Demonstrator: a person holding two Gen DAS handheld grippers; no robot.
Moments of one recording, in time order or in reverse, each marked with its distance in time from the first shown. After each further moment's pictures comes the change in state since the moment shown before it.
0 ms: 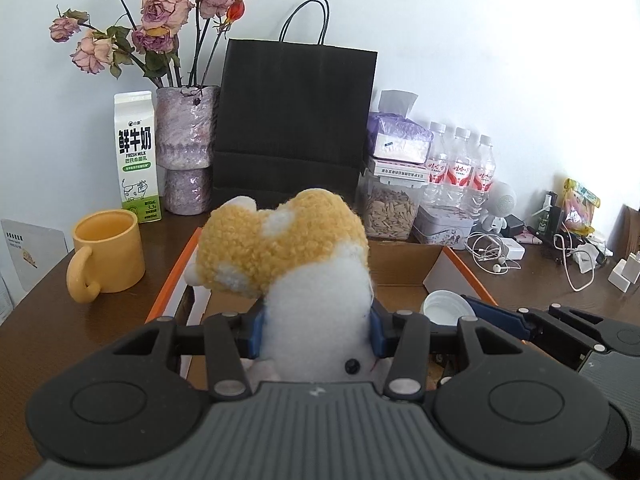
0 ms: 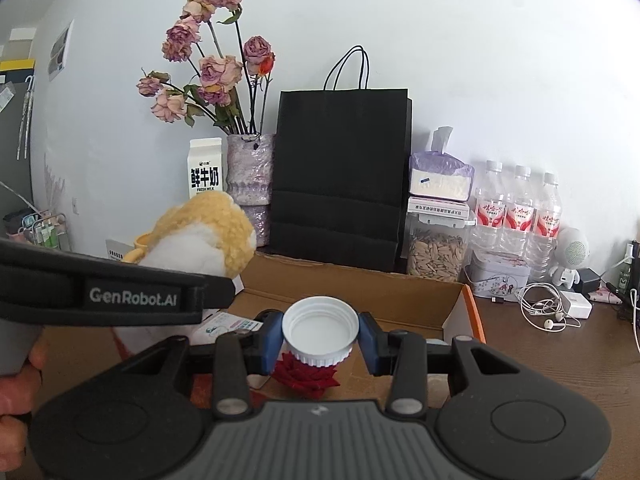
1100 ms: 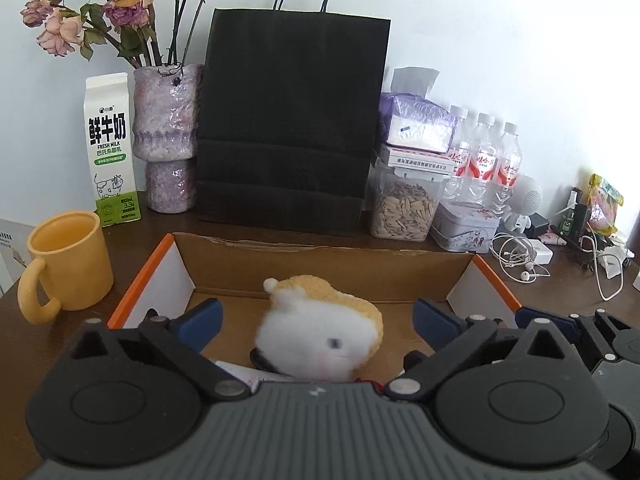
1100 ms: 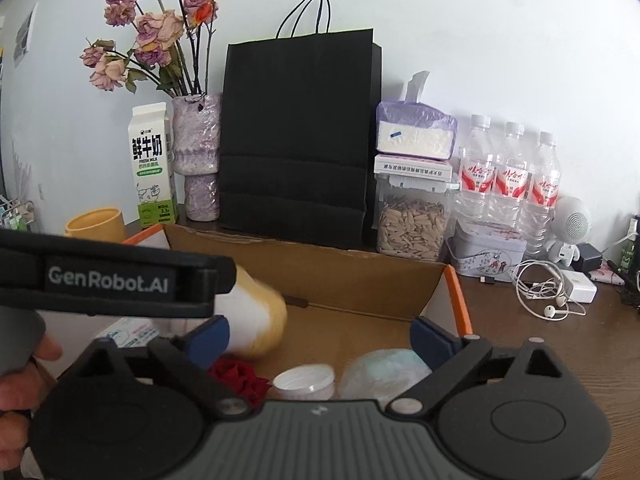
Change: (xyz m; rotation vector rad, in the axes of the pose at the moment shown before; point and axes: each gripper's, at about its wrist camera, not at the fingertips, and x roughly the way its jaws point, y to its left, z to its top) left arm 0.076 -0.004 0.011 -0.008 0.030 0.018; right arm 0.073 -0.041 -0.002 0.035 0.084 -0.059
